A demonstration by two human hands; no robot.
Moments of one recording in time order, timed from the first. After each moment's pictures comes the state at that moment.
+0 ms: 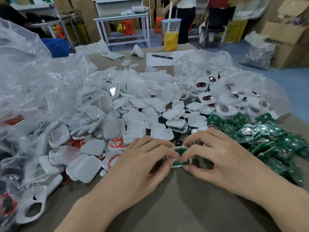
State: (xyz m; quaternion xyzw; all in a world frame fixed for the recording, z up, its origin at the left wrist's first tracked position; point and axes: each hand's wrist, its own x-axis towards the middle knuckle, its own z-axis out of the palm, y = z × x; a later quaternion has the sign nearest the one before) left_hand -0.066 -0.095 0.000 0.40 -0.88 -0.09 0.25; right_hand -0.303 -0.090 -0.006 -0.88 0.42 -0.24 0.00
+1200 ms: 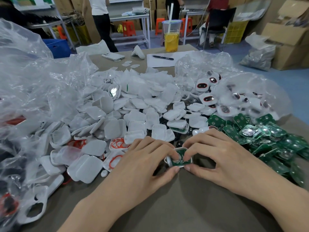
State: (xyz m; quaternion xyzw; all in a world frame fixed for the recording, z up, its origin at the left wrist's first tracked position) left_hand -0.067 -0.097 -0.004 0.40 -0.88 -0.07 0.22; right_hand -0.303 -0.092 -0.006 -0.87 0.44 -0.22 0.05
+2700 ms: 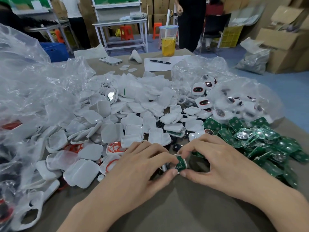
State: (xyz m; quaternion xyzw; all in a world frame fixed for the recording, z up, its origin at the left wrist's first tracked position) left_hand -0.067 -0.097 0.000 0.40 -0.90 -0.05 0.19; right_hand -0.303 -0.091 -0.001 -0.84 0.48 -0.20 0.12
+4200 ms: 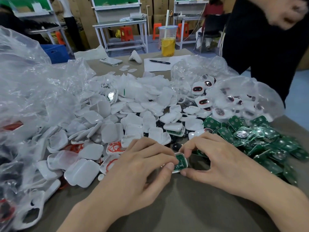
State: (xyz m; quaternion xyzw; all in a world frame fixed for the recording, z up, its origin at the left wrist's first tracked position) left_hand -0.066 -0.093 0.007 0.36 -0.89 -0.08 0.26; right_hand -0.305 -0.092 0.001 -0.83 0.50 -0.20 0.16
